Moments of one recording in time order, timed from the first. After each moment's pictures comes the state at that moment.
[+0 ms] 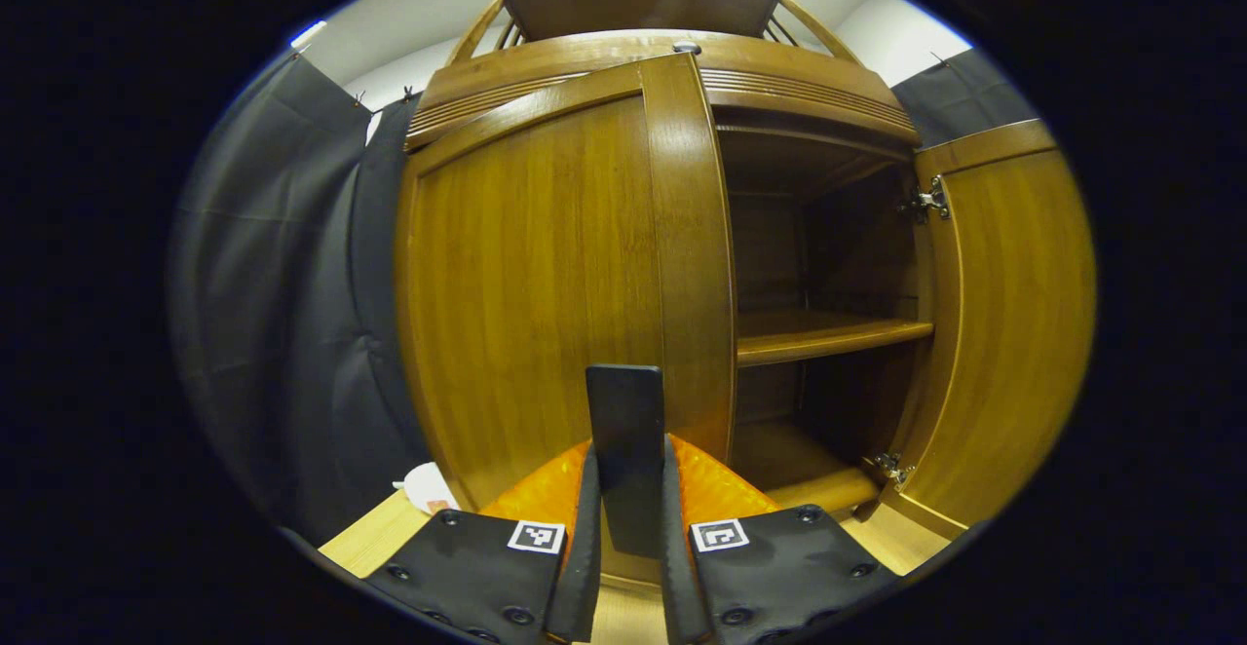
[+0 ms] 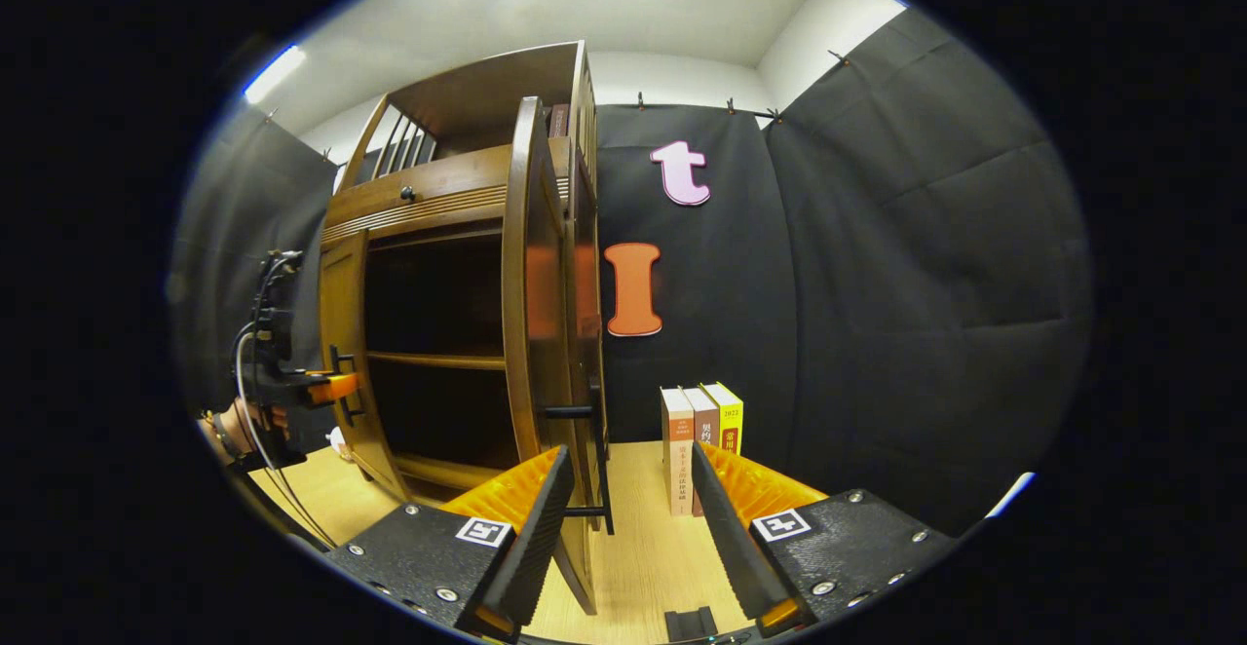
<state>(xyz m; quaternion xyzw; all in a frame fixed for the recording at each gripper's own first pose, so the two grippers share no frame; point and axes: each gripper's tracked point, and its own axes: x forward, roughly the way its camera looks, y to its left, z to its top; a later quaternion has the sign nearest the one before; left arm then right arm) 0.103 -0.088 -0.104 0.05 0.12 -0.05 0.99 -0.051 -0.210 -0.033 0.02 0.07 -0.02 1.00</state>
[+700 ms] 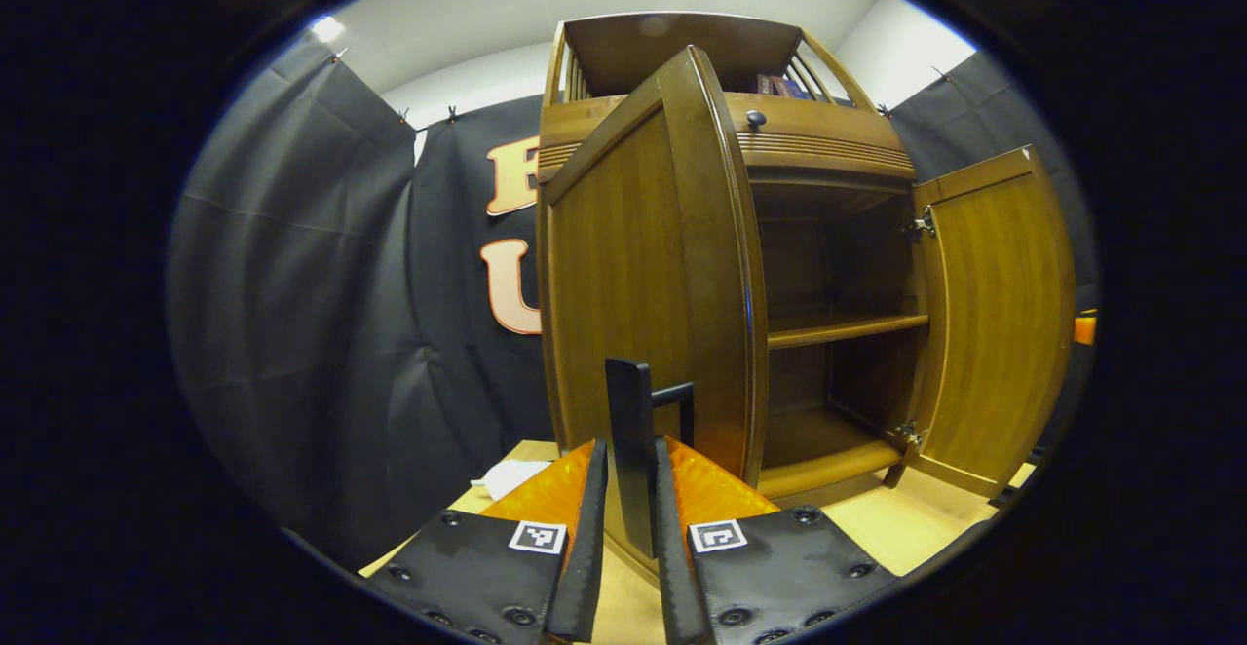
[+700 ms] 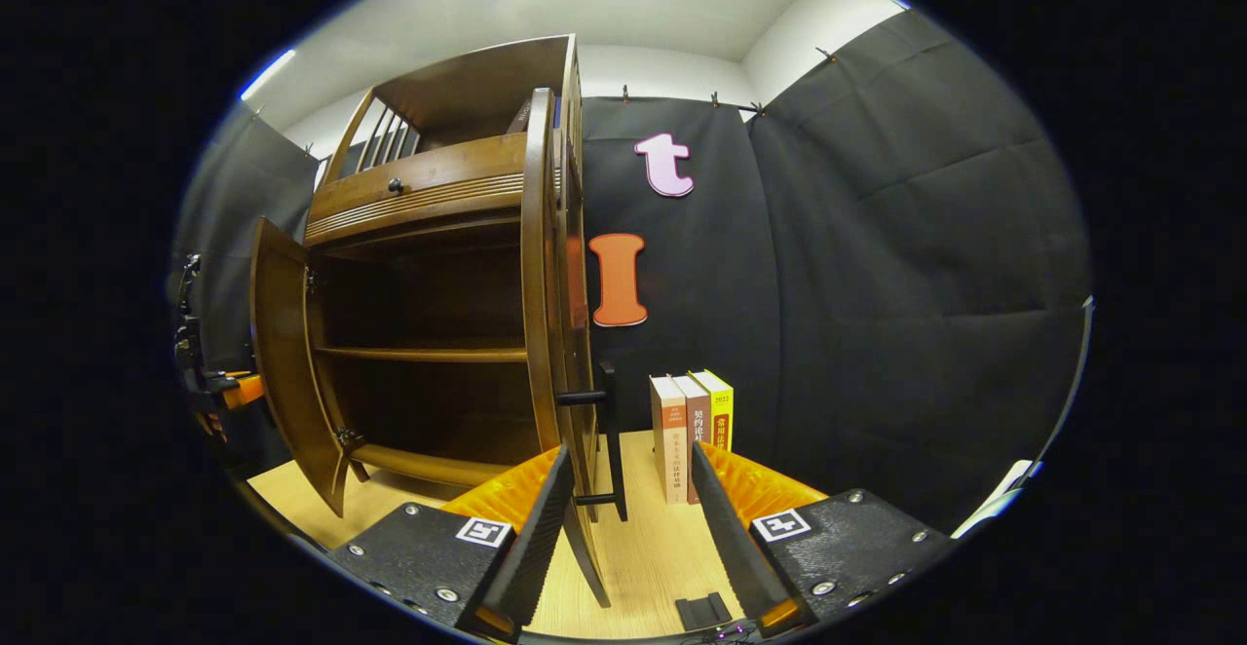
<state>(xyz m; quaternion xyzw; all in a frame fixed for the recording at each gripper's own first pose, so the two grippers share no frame) 0.017 0.022 -0.073 0.07 0.09 -0.01 0.99 -0.061 -0.200 -0.038 0.02 0.09 -0.05 0.99</state>
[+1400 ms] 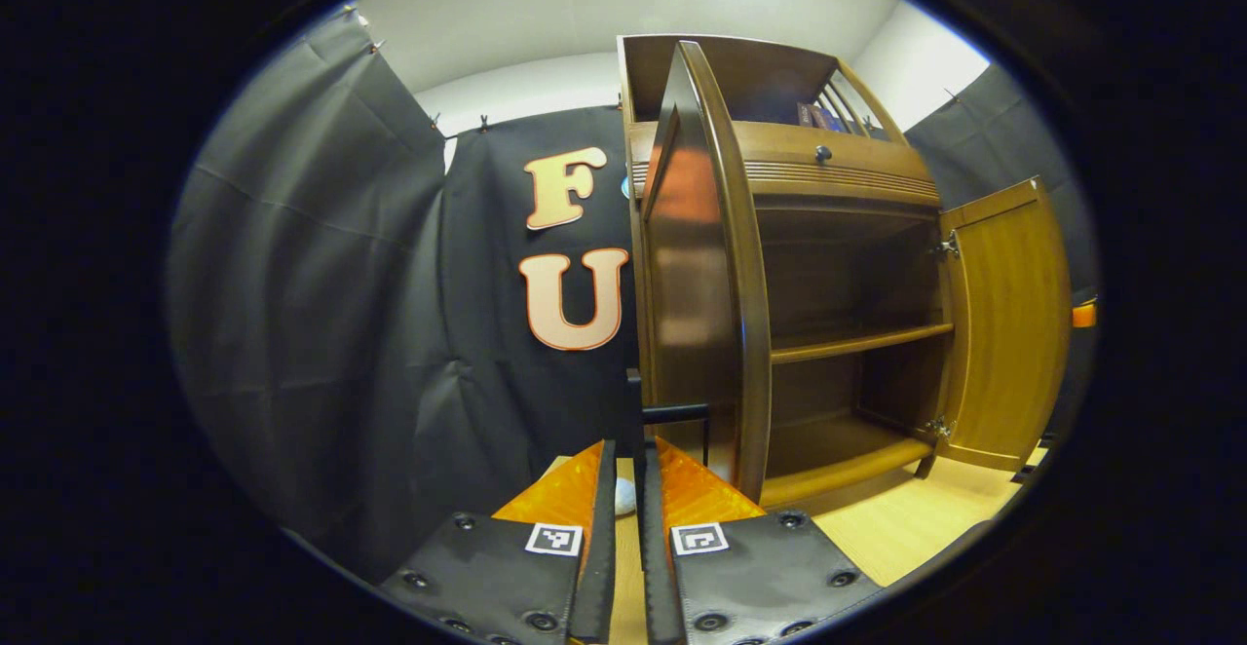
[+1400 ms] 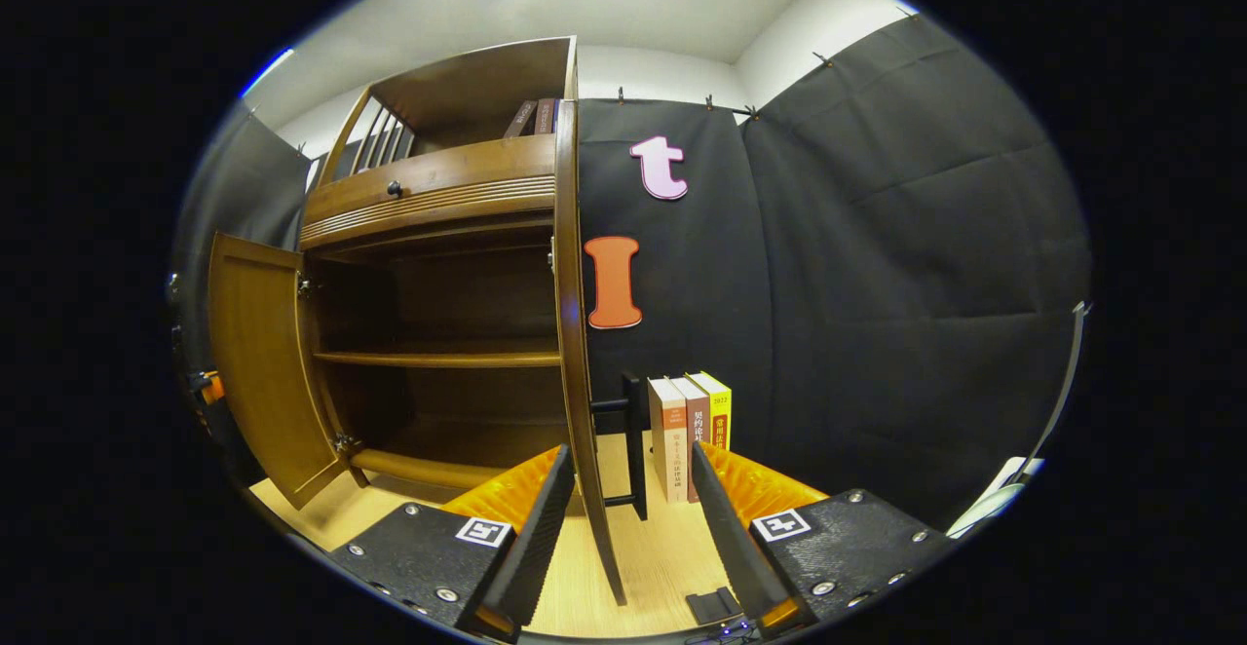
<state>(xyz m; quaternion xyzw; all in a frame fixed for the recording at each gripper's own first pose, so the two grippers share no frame) 0.008 0.137 -0.058 0.05 0.06 -0.04 1.00 -0.063 -0.181 -0.021 0.02 0.09 -0.07 0.99</state>
